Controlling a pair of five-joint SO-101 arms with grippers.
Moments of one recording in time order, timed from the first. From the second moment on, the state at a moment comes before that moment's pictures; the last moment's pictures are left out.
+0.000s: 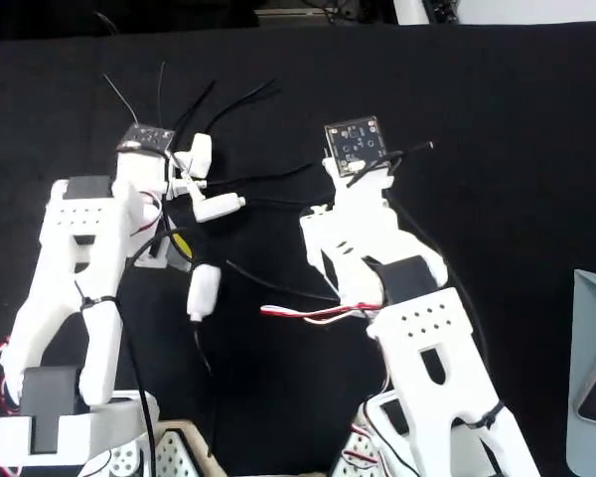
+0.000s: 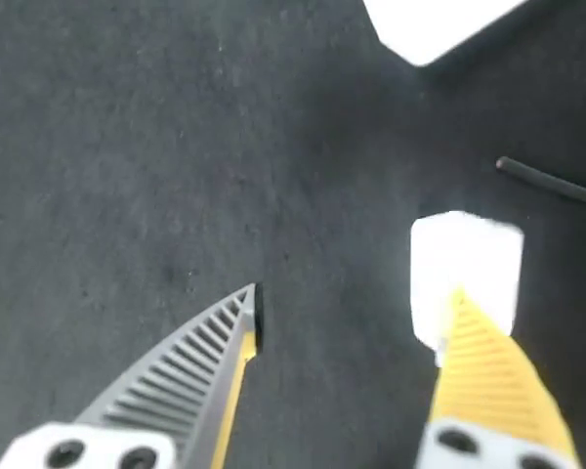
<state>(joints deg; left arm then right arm) -7.3 -11.6 27.6 72.7 -16.2 -17.9 -43.7 49.5 49.4 -1.8</state>
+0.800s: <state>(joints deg) 10.9 -11.6 35.5 64.9 -11.0 -17.9 -43.7 49.5 49.4 -1.8</state>
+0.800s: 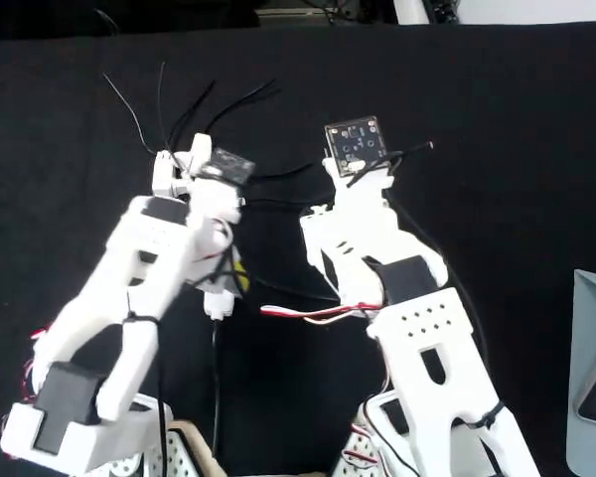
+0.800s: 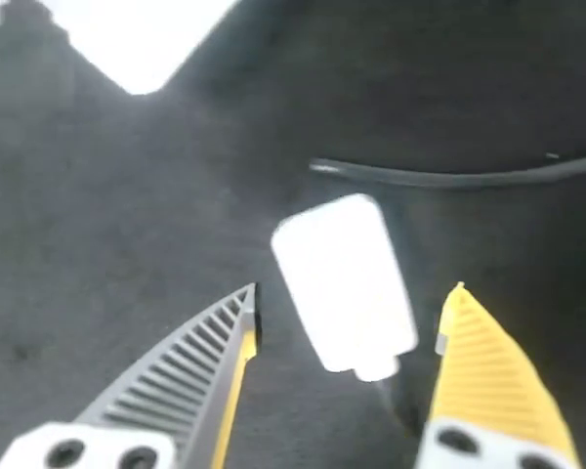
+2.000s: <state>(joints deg) -12.1 -3.5 30.3 71.4 -21.2 -17.8 -43.7 49.5 49.4 -1.8</state>
